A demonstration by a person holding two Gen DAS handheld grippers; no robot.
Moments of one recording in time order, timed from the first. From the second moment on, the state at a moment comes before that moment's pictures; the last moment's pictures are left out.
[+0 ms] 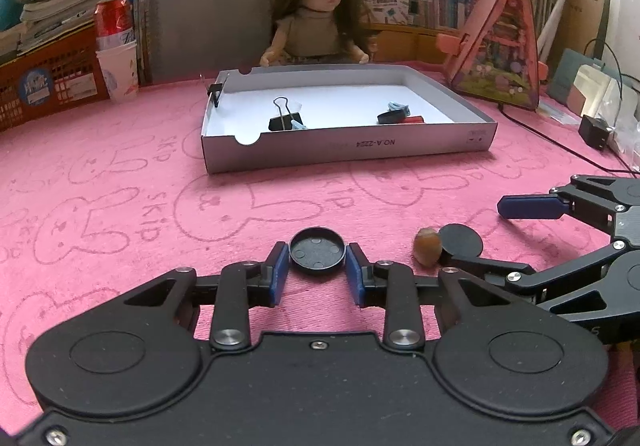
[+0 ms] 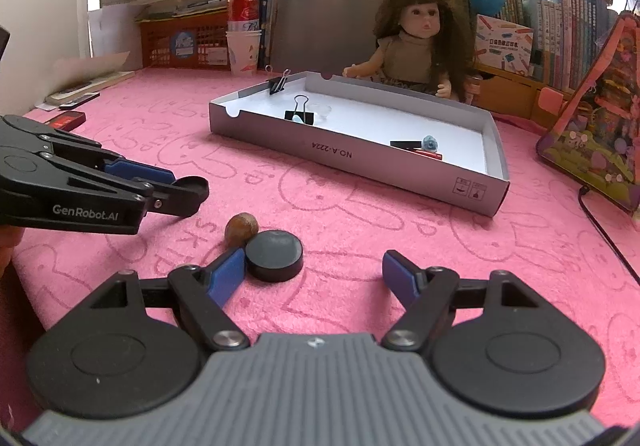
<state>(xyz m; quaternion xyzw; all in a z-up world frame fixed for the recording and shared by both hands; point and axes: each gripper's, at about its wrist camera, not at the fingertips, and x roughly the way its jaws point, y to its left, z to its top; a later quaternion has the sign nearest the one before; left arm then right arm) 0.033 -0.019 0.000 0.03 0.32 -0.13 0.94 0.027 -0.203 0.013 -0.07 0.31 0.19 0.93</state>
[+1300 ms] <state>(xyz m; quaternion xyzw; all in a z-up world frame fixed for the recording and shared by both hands) 0.035 -0.025 -0.002 0.02 0.32 -0.09 0.94 0.029 -0.203 0.012 -0.06 0.30 0.14 0.94</state>
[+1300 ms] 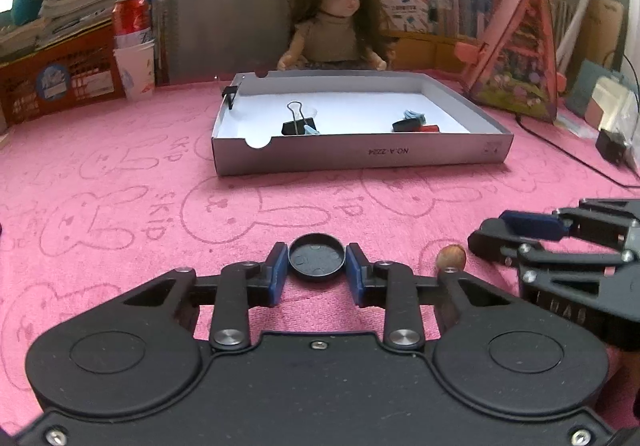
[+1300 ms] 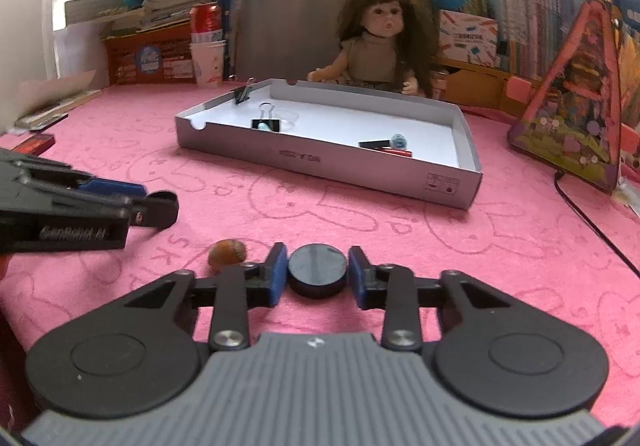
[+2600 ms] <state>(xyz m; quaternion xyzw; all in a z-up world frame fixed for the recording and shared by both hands) 0.082 -0.021 0.052 -0.04 0.29 -0.10 0.95 0.076 -0.213 0.056 0.00 0.28 0.12 0.95</state>
